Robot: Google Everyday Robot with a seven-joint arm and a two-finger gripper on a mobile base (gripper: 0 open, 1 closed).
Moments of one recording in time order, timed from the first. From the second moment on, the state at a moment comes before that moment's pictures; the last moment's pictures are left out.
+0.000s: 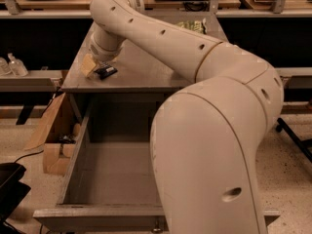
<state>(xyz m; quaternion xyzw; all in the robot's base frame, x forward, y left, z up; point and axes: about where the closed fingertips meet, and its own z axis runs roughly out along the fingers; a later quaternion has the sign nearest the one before) 0.758 0.179 0.816 -0.40 0.87 0.11 0.27</state>
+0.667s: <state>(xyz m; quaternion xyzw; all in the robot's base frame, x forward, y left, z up) 0.758 0.179 0.830 -0.40 0.87 0.11 0.27</state>
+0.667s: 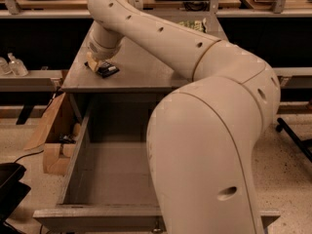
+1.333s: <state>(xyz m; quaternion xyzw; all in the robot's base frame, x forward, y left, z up) 0.760 0.181 0.828 -0.40 0.87 0.12 0.26</state>
